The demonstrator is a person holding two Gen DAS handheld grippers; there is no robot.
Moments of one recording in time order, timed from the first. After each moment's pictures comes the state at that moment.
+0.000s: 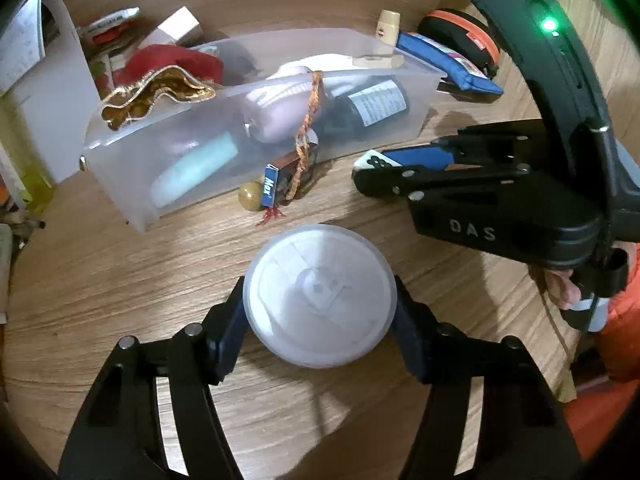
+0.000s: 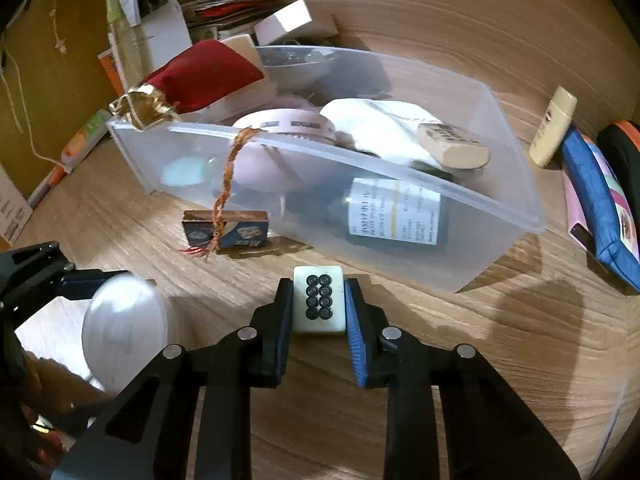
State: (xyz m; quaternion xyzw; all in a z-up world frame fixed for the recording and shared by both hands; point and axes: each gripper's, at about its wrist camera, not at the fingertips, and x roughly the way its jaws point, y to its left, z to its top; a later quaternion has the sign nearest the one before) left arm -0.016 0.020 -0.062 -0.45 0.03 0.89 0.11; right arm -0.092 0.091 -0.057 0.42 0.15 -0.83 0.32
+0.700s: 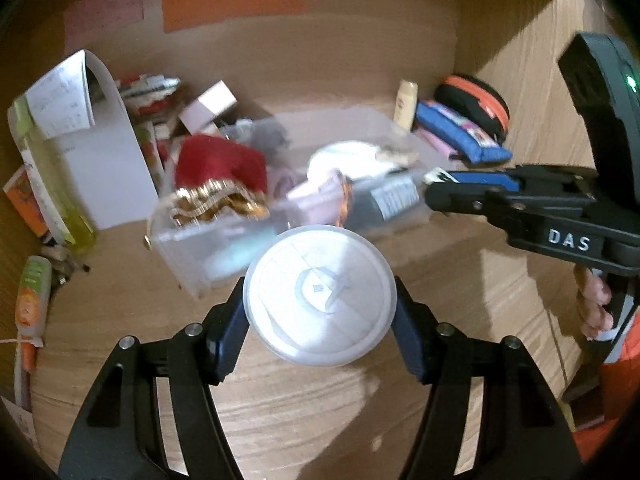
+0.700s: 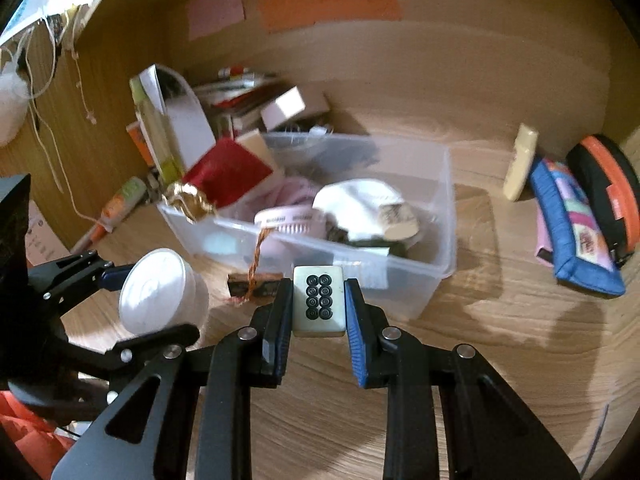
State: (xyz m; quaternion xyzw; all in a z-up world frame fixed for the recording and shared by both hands) left arm -0.021 0.014 -0.009 -0.36 0.02 0.93 0.07; right arm -0.079 0.133 0.007 0.35 0.07 -0.87 0.35
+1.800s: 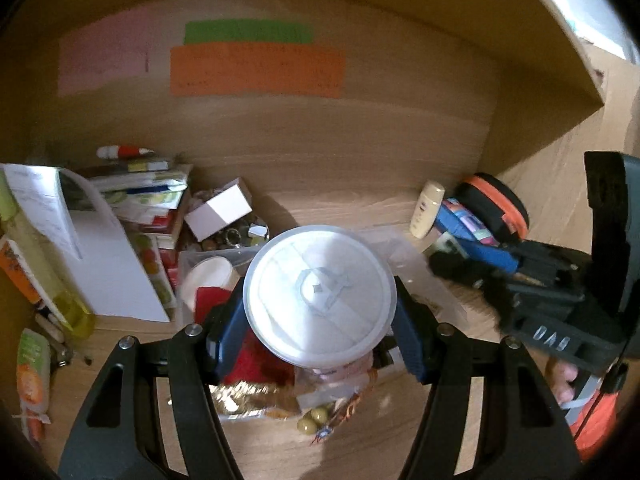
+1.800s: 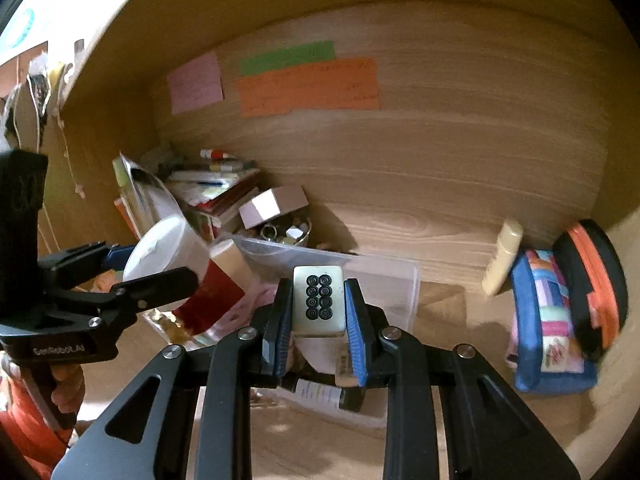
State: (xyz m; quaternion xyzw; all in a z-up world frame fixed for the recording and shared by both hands) left arm -0.109 -0.004 0.054 -0.31 -0.04 0.95 0.06; right arm -0.140 0.115 0.050 0.29 0.07 -0.89 0.35
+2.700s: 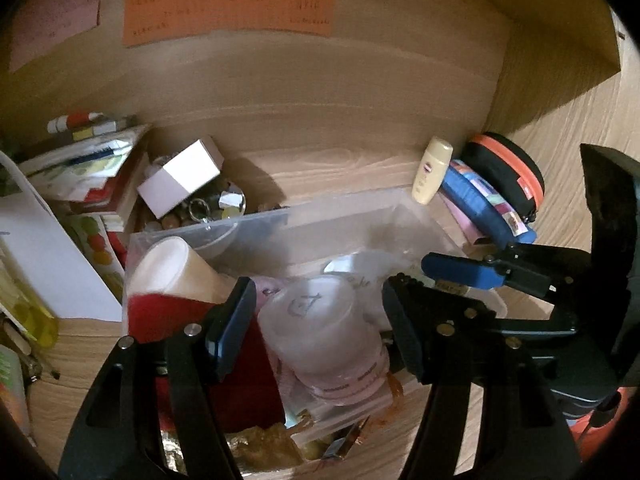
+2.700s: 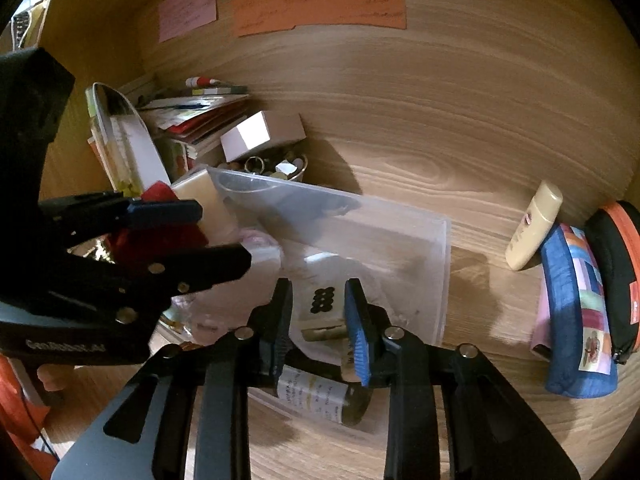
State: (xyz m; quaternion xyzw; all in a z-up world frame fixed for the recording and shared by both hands) left arm -0.148 0.001 0.016 -0.35 -0.03 0.93 0.09; right arm -0.156 0.097 0.004 0.34 0.12 -0.87 0.34
